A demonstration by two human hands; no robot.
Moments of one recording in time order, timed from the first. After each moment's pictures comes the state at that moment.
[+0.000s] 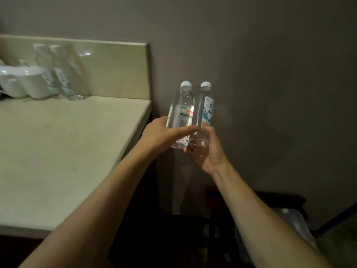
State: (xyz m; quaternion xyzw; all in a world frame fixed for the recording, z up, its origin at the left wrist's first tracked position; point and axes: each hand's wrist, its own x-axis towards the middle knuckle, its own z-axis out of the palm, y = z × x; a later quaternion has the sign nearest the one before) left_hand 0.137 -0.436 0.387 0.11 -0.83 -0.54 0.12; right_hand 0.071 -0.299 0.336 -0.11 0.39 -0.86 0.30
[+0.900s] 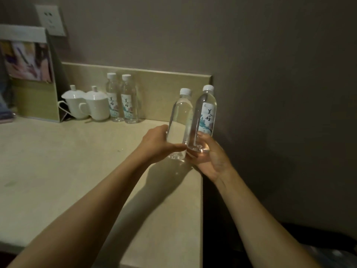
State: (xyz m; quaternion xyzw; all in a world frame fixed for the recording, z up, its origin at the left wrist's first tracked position) left_hand 0.188 -0.645 0.420 0.13 -0.92 -0.34 0.17; right_hand 0.105 -0.500 0.373 -0.17 0.37 -0.86 0.30
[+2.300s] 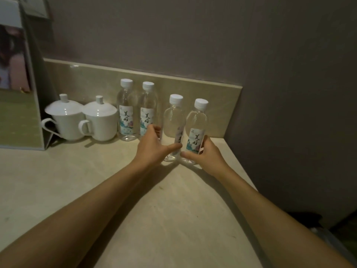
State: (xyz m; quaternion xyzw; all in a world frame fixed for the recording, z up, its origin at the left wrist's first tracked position) left_hand 0.114 -0.843 0.381 0.08 -0.84 -0.50 0.20; right_hand 0.070 -0.666 0.376 -0.15 0.87 -0.47 0.00
